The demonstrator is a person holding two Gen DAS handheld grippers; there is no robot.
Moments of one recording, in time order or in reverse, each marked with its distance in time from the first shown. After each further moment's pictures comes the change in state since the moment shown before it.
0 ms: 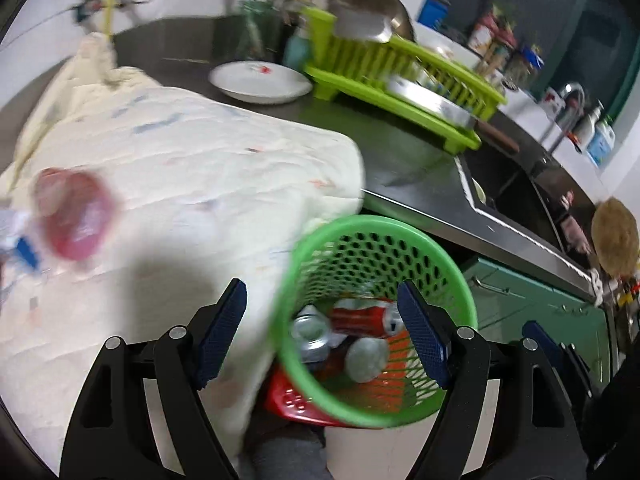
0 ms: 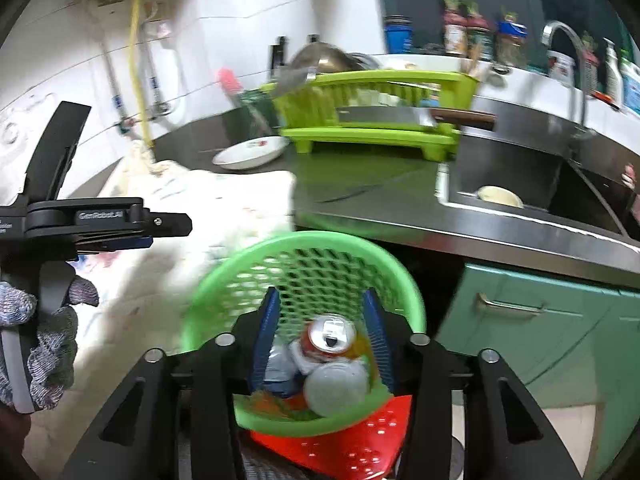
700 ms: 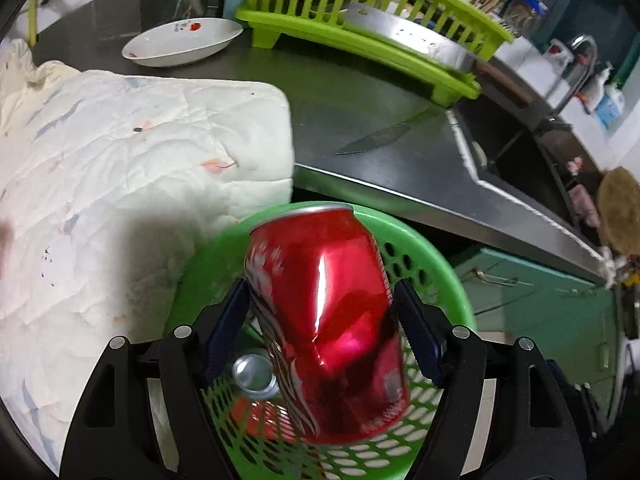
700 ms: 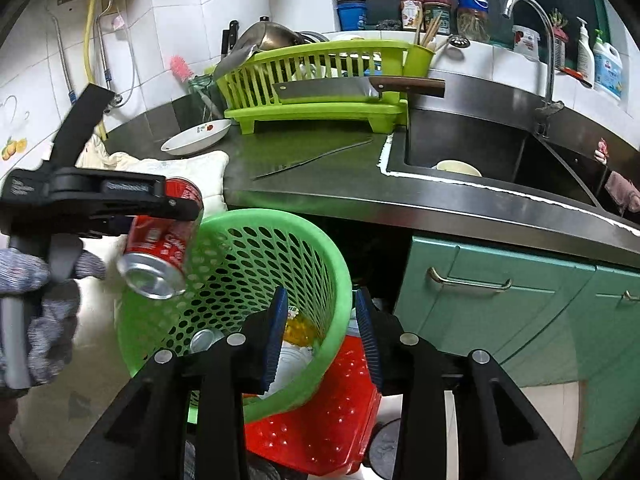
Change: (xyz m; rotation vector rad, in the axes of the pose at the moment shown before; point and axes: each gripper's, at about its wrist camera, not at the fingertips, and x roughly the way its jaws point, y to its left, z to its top) left arm 0.126 -0.082 0.021 0.076 0.161 -0.023; right arm 0.015 -0.069 -0.020 0.083 0.063 -0.145
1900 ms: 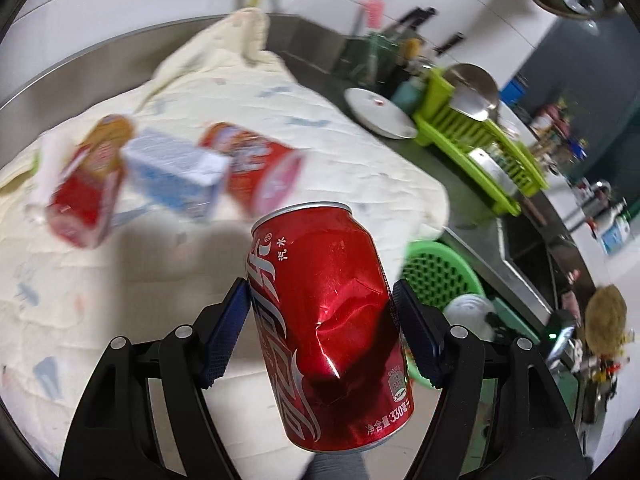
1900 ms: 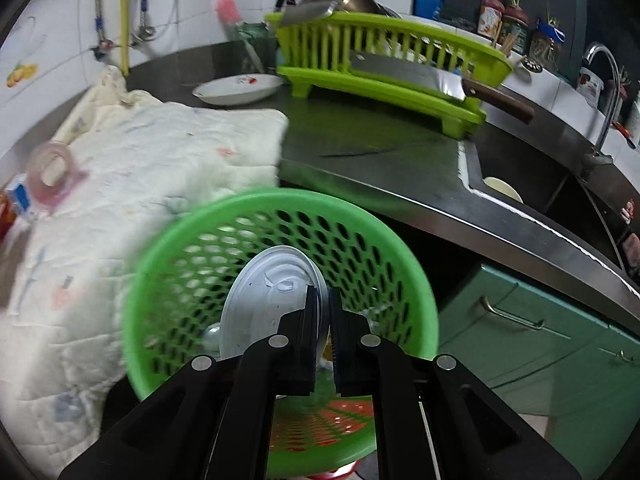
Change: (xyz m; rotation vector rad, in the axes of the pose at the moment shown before) left arm -0.219 0.195 -0.089 -0.349 -0.193 0.046; right arm 0.065 0.078 0.017 -0.205 0.110 -0.057
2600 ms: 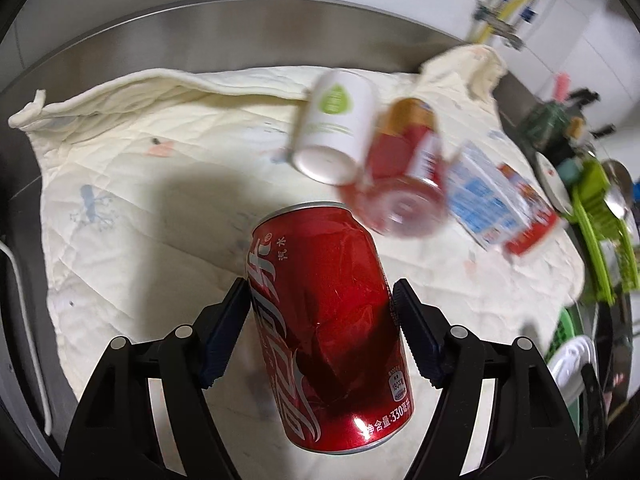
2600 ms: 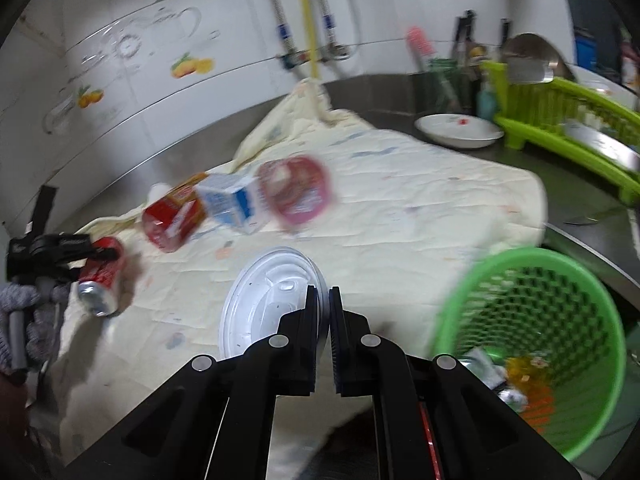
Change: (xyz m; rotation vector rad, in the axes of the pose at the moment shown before) left arm -0.055 0.221 -0.031 -0.350 -0.034 0.344; right arm -0.078 0.170 0.015 -0.114 -0.106 0.500
